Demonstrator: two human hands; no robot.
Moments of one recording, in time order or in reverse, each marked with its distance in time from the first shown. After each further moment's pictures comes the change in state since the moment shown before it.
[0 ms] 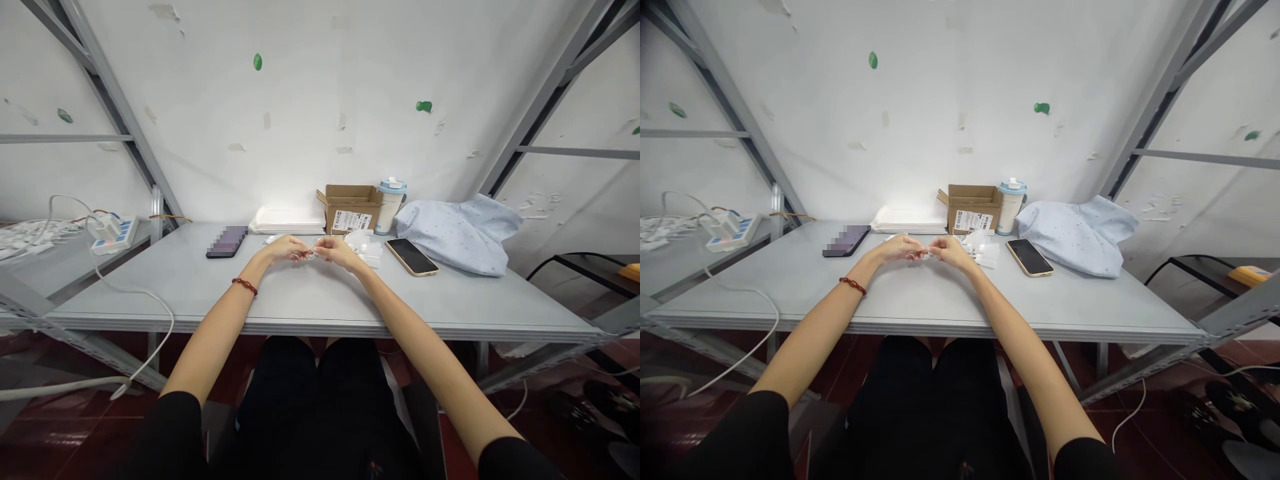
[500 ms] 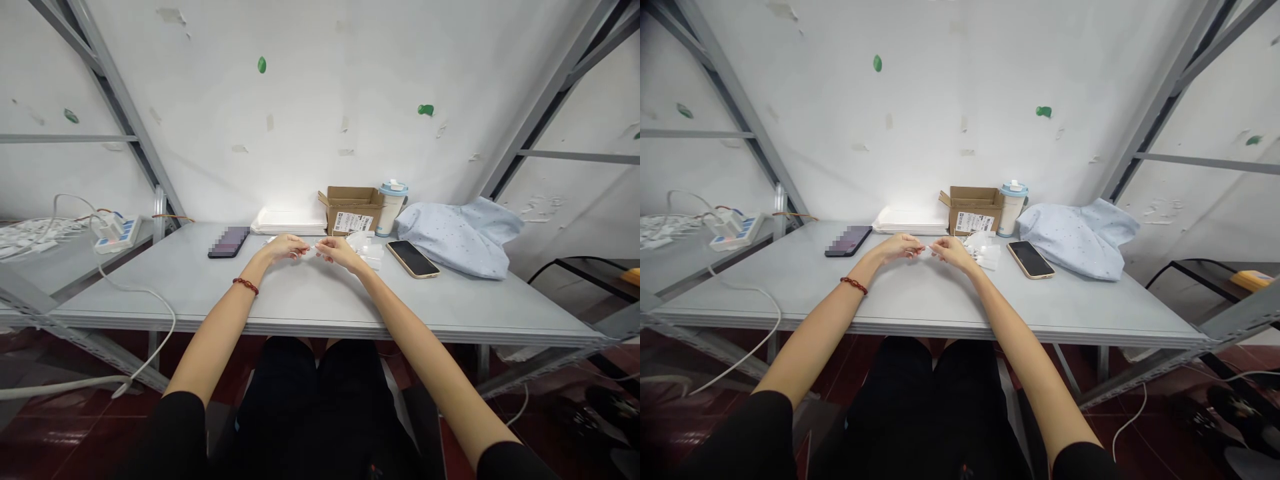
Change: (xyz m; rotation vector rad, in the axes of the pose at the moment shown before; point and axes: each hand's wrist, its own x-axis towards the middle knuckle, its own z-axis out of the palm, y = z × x) left_hand 0.000 0.002 -0.003 -0.042 0.126 -0.011; right_hand 0.001 0.000 -0.001 -0.027 0.027 0.001
